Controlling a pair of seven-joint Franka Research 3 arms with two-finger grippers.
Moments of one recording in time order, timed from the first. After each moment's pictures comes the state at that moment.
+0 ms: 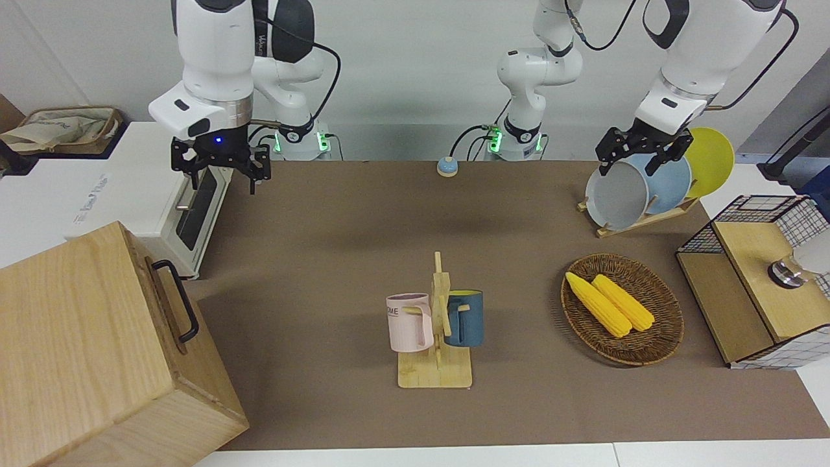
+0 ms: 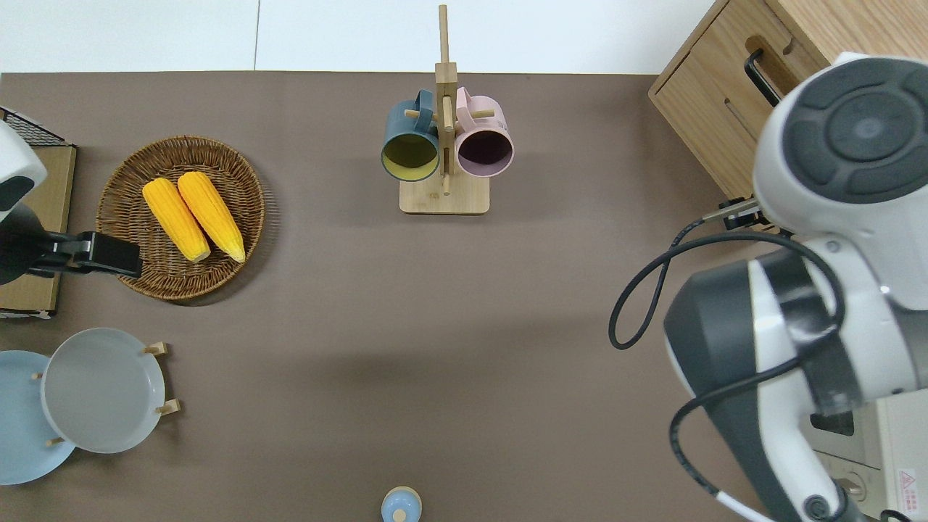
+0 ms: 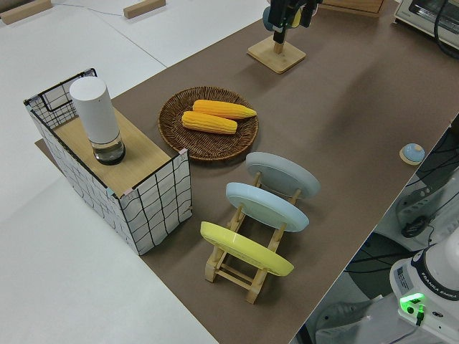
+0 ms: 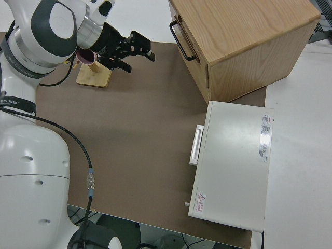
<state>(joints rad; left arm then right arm) 0.03 0.04 -0.06 -1.51 0.00 1.52 0.02 0.14 0.18 0.18 -1.41 -0.64 1.54 0.07</state>
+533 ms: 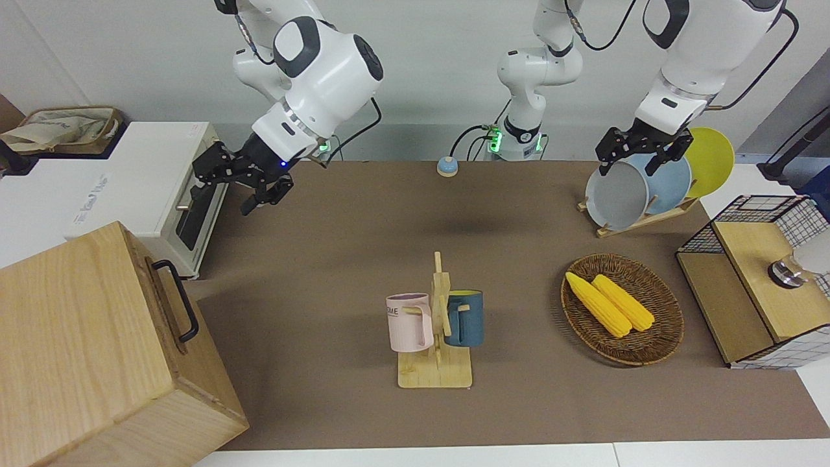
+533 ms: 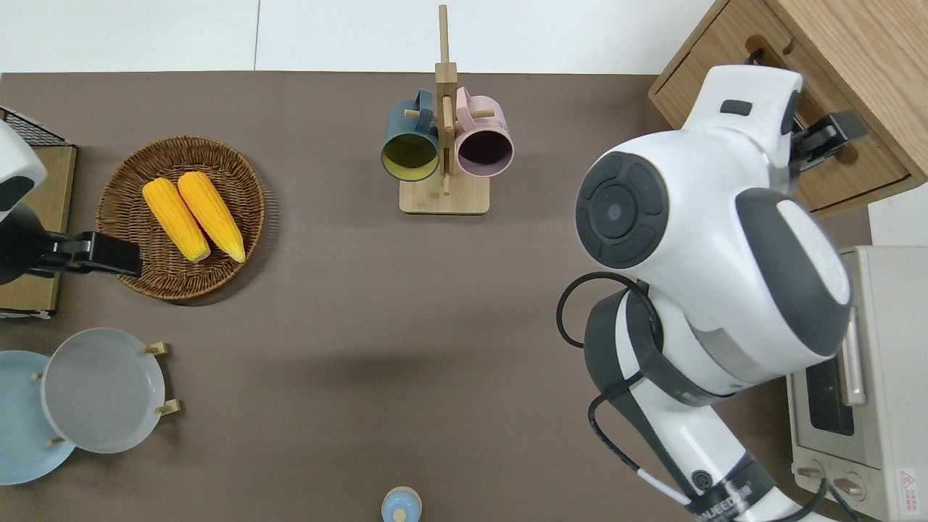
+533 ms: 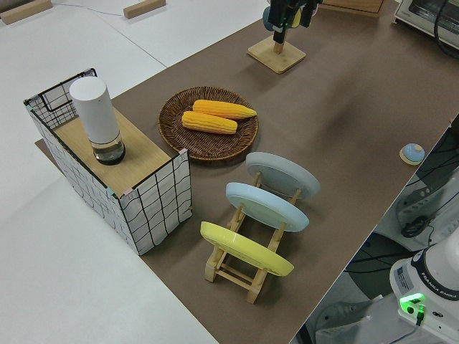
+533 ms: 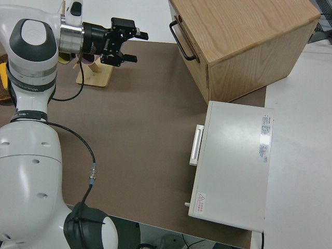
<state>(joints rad) 0.03 0.04 -0.06 -1.51 0.00 1.52 0.02 0.17 0.23 0.26 -1.49 -1.04 1.60 0.07</state>
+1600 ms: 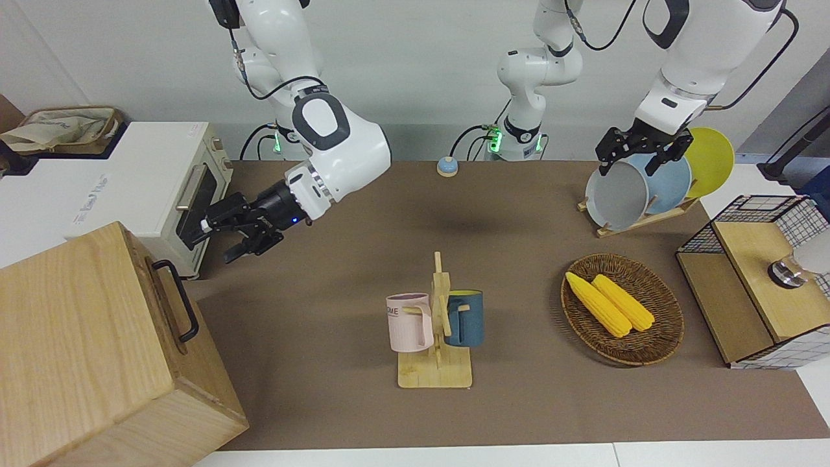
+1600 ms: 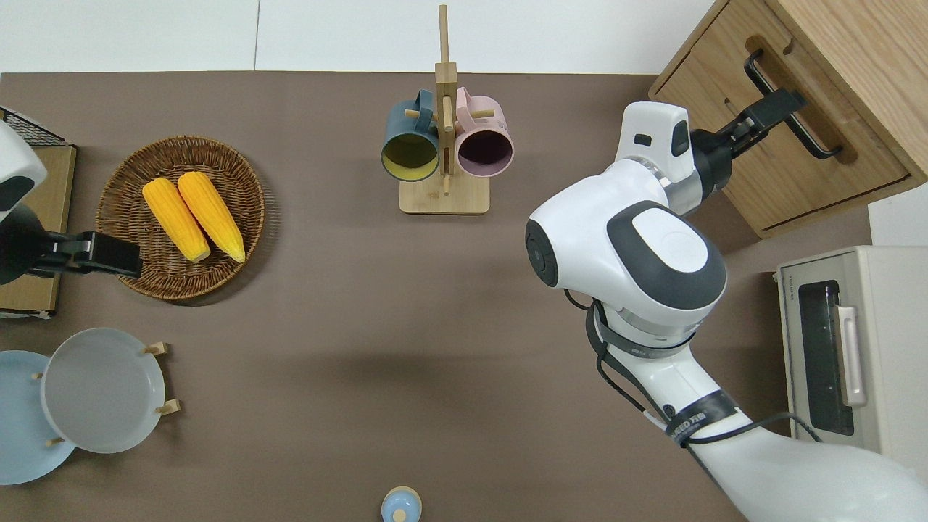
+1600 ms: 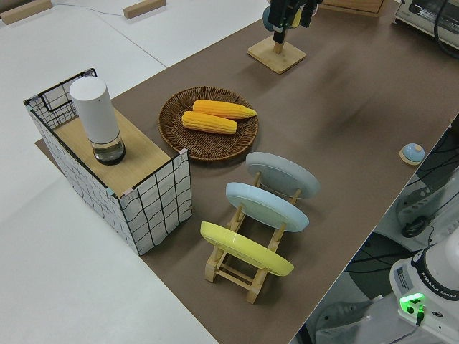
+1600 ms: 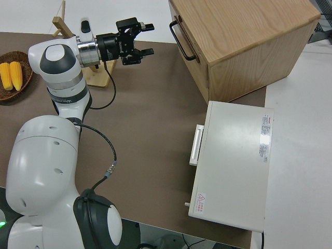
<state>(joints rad) 0.03 0.04 -0.06 -1.51 0.00 1.52 0.02 0.16 0.36 0.24 -1.64 -1.51 1.71 0.32</state>
